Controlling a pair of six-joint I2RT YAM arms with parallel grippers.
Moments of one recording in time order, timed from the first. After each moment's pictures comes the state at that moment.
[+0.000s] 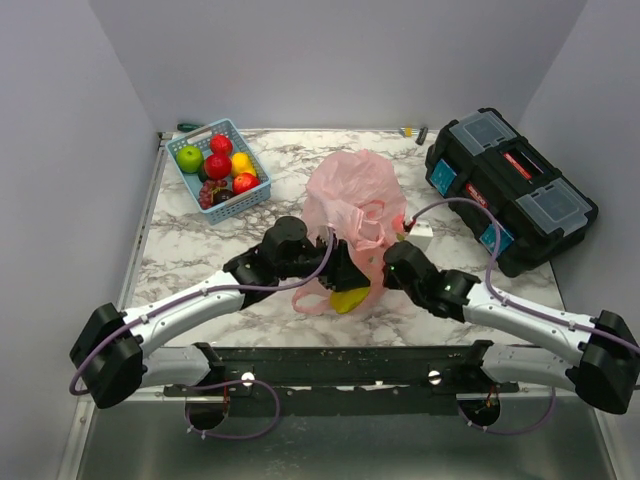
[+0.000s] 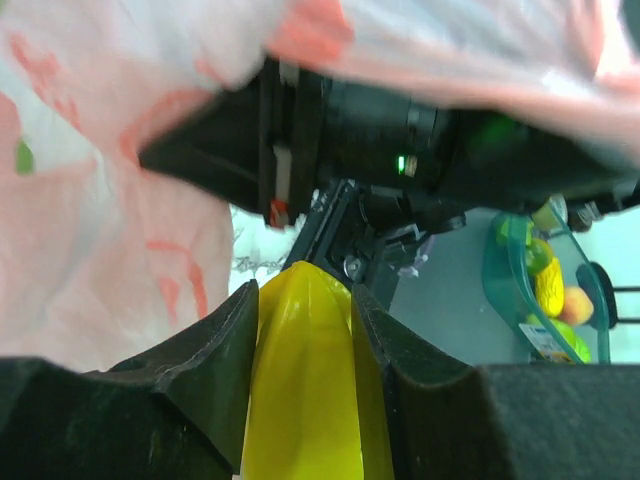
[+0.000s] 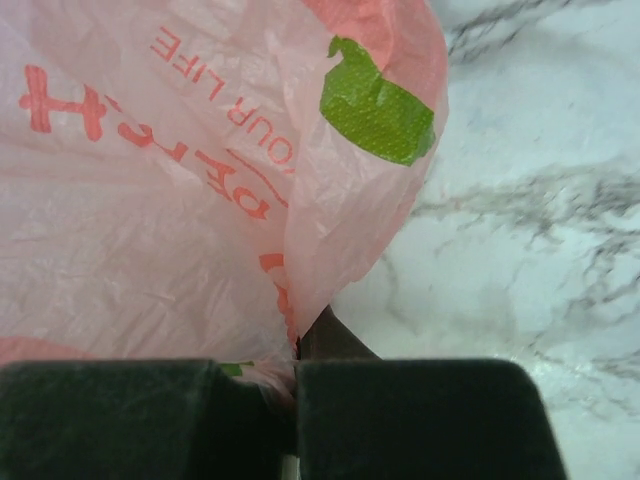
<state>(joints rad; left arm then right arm) -0.87 1.19 0.78 0.12 0.49 -0.62 0.93 1.10 0.64 -0.32 0.54 0.78</state>
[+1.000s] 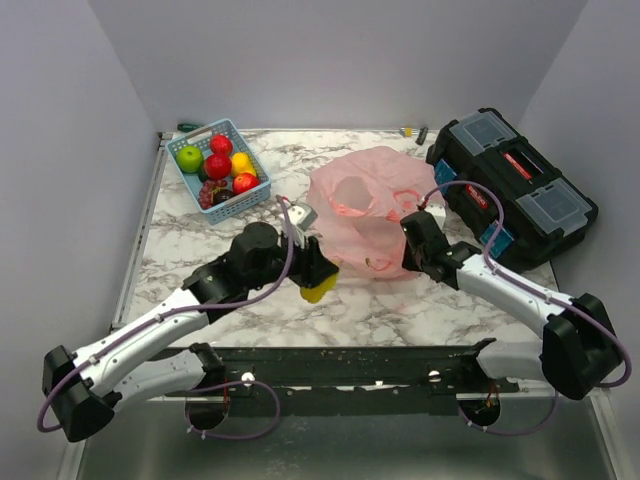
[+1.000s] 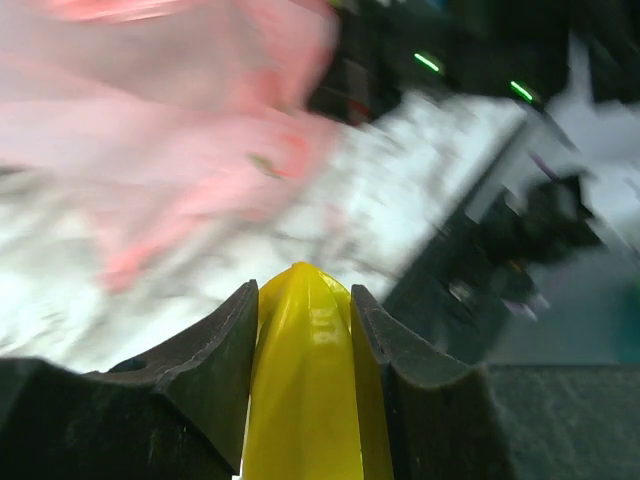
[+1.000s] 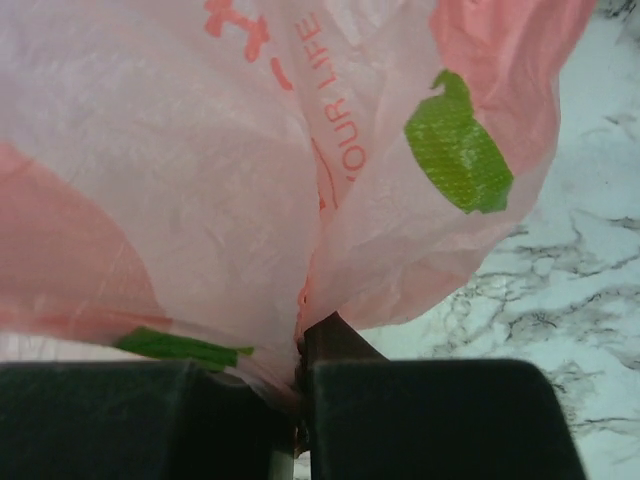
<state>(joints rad) -0.89 0.96 0.79 -0.17 0.26 -0.44 0.57 1.28 0.77 -0.39 0.39 0.57</state>
